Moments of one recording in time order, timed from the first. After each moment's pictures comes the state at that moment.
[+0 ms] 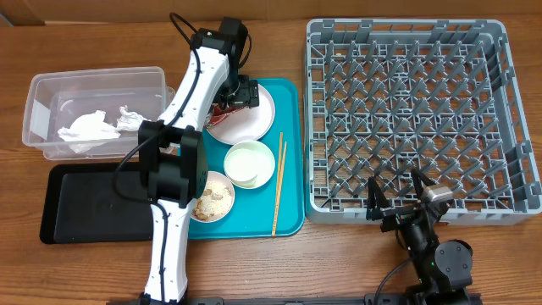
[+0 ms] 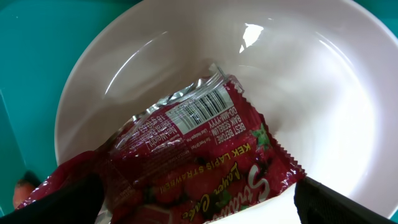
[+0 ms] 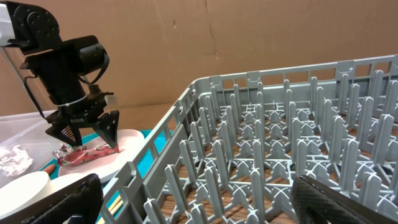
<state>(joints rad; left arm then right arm) -0.25 2.46 2.24 -1.29 -0.04 -0.34 0.19 0.01 0.02 -0.03 -0.07 0.21</state>
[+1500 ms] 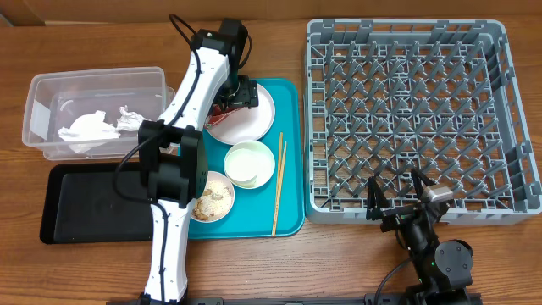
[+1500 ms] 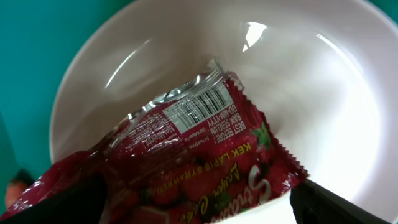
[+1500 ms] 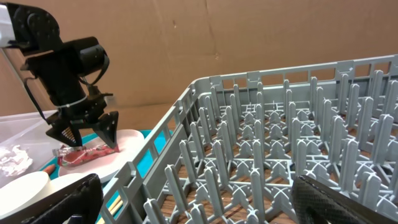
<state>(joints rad) -0.25 2.46 2.22 -1.27 -0.04 -0.37 0.19 0.01 0.02 -0.03 -0.07 0.21</state>
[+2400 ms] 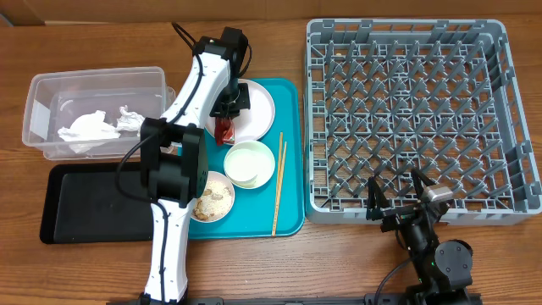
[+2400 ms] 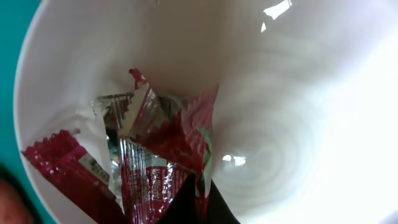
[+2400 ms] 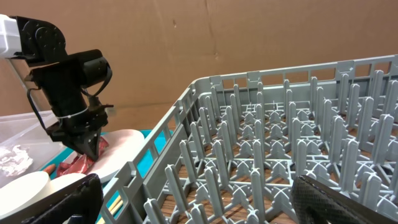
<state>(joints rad) -0.25 2.46 2.17 -1.28 -0.04 -0.39 0.19 0.01 0.02 -0.03 -0.07 0.21</state>
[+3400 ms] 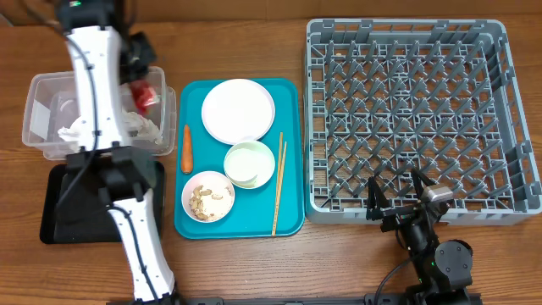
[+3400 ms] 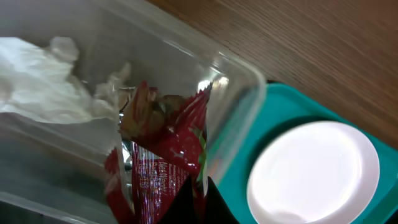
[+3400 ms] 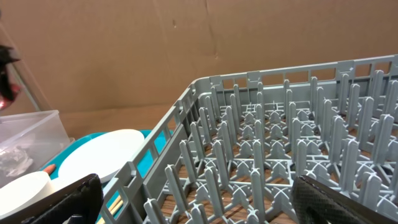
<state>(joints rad) 0.16 2.47 2.79 -1.68 0.02 -0.42 0.19 0.01 0.02 -0.03 -0.07 0.21</state>
